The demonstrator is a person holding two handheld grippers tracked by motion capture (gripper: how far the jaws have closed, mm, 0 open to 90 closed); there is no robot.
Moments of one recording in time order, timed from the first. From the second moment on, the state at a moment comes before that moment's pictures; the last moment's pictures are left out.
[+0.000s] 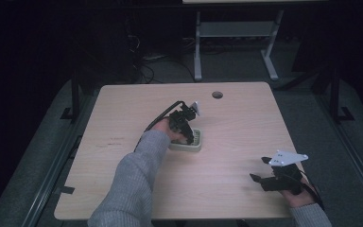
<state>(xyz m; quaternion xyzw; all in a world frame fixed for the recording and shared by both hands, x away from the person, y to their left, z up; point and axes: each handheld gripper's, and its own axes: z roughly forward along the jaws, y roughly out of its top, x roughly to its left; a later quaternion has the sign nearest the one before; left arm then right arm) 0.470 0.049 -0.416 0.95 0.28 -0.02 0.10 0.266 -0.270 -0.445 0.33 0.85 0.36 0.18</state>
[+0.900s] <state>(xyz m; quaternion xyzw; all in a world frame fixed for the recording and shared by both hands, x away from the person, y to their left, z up) 0.465 0.058 -0.417 0.94 0.31 -0.02 0.11 0.265 -0.268 -0.445 0.33 0.85 0.36 0.18</state>
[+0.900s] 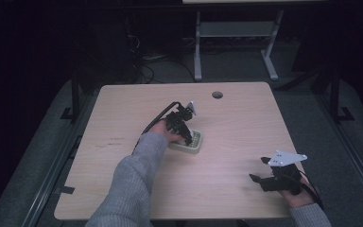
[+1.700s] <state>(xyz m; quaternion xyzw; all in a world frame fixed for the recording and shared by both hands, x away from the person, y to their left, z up) 0.454 0.071 -0.408 0.94 0.32 -0.01 0.14 0.265 -0.266 -0.445 0.33 0.86 0.36 0.18</state>
